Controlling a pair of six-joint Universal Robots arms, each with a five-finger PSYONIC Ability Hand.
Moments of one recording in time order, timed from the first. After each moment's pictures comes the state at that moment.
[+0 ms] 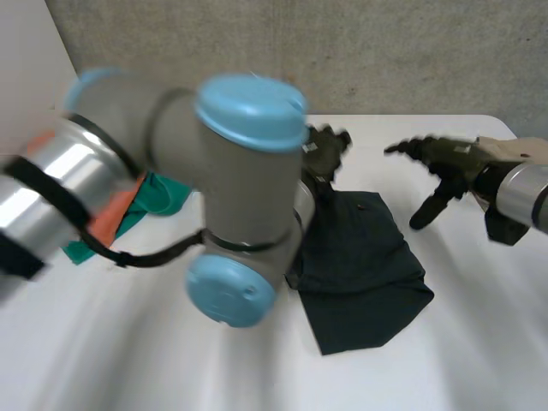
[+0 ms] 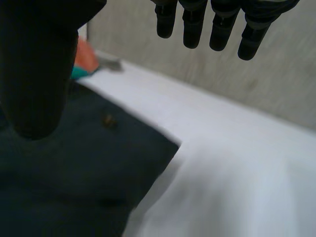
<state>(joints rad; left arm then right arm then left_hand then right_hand) 3.81 -2.45 -0.51 2.75 -1.79 3.11 1.66 -1.13 1.28 0.28 1.01 2.94 0.20 0.20 0.21 0.20 0.04 0.21 0.20 0.21 0.21 0.04</state>
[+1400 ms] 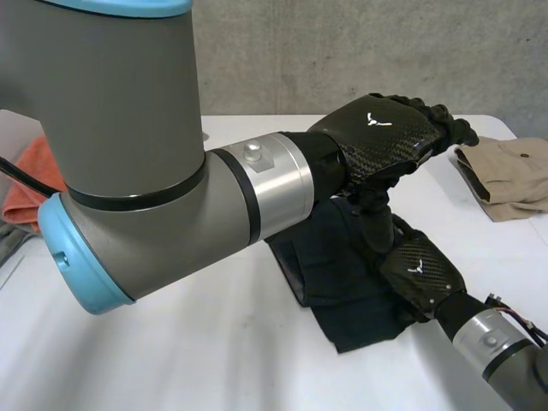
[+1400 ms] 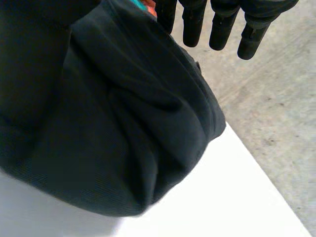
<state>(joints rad) 3.88 -2.11 -0.71 2.67 -1.16 3.31 1.65 -1.22 2.25 -0.85 0.88 2.46 0.16 0.20 0.21 0.20 0.04 0.20 0.19 0.21 0.21 0.04</state>
